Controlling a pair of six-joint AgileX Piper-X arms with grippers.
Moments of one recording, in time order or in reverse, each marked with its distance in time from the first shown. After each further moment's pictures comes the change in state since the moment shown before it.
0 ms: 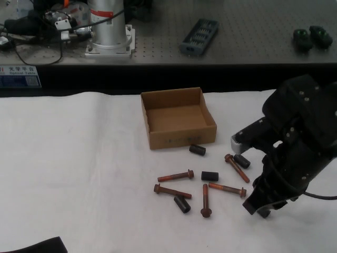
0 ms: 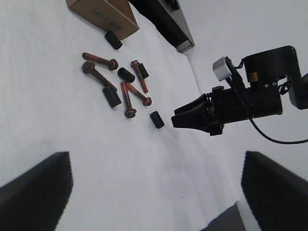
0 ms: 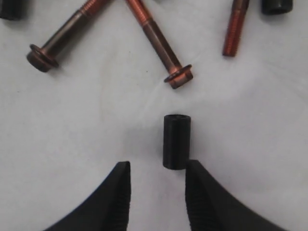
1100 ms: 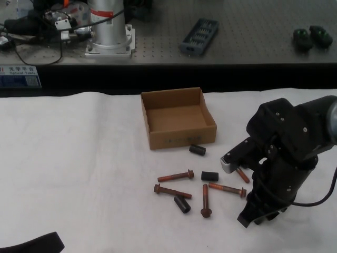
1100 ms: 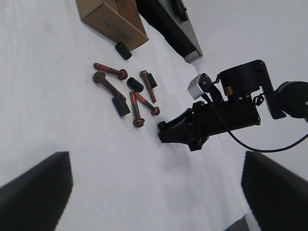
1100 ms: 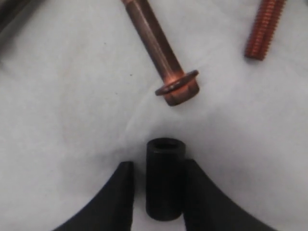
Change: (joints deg) left arm 0.0 0.0 0.0 0.0 -2.8 -0.1; right arm 0.0 8.8 -0.7 -4.1 2.0 -3.4
